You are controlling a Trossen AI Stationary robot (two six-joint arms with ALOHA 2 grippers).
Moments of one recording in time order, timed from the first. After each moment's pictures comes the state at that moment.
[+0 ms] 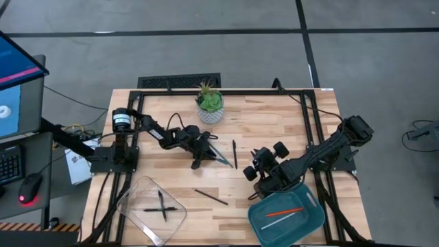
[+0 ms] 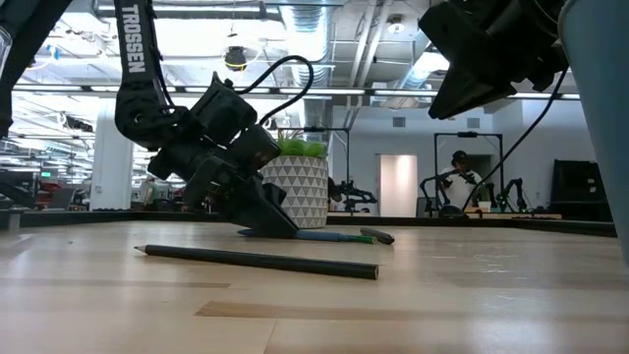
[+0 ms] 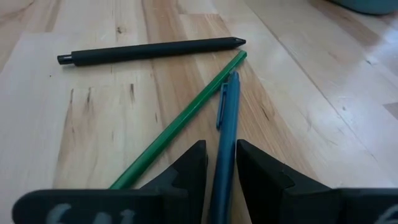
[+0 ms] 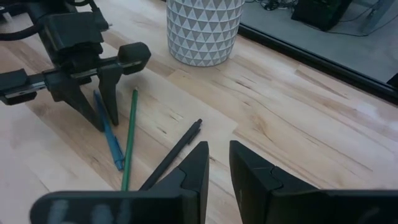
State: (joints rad) left arm 0.21 1.98 0.59 0.76 0.46 0.18; right arm 0.52 1.62 1.06 -0.86 1.00 1.27
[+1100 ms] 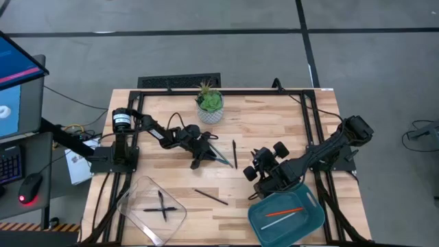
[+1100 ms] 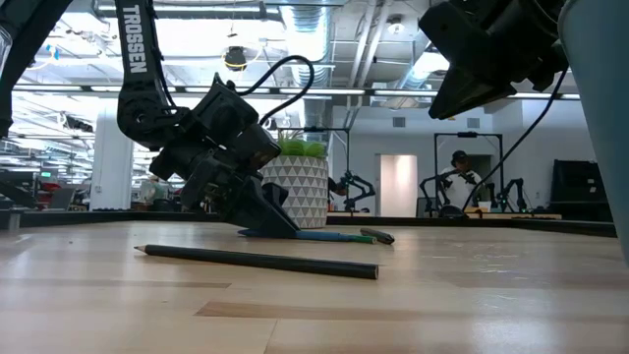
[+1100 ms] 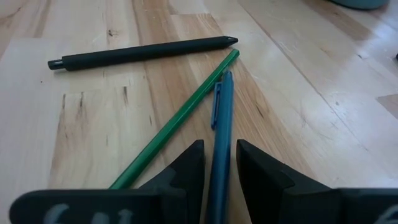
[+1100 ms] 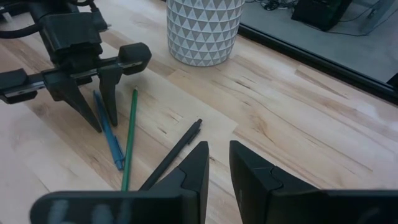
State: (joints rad) left arm 0.21 1.98 0.59 0.74 0.50 0.22; right arm 0.52 1.62 1.06 -0.86 1.00 1.27
